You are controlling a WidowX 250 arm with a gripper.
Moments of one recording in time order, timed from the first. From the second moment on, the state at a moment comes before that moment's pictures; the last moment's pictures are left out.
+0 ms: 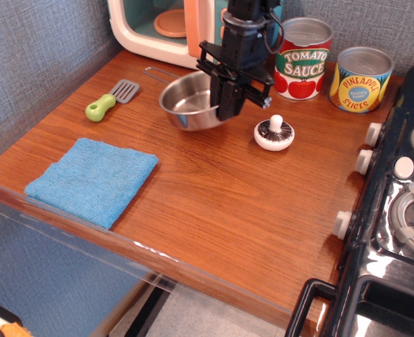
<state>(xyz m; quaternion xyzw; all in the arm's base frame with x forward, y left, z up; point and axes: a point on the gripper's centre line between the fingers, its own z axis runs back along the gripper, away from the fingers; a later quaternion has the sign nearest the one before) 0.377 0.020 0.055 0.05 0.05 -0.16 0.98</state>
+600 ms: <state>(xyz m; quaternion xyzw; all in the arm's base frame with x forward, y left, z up) 0.374 0.044 0.035 0.05 0.09 -0.15 0.98</state>
